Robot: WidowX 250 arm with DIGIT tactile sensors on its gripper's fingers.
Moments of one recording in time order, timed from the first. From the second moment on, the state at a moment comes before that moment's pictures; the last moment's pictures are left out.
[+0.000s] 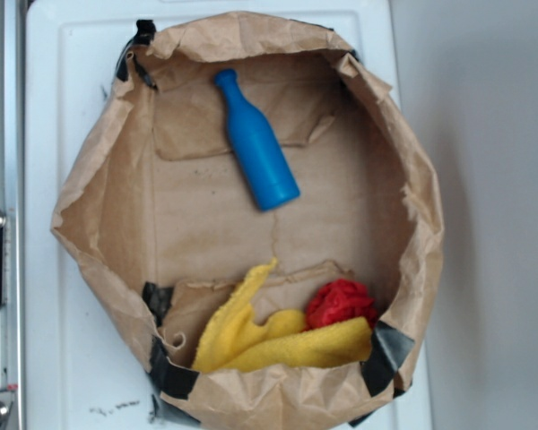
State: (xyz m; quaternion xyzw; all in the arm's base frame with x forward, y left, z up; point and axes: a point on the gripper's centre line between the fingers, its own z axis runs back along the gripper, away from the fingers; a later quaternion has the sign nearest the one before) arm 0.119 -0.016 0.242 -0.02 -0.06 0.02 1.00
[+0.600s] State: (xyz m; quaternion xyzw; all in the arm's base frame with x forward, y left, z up) arm 0.166 -0.026 0.239 -0.01 -0.06 0.02 1.00
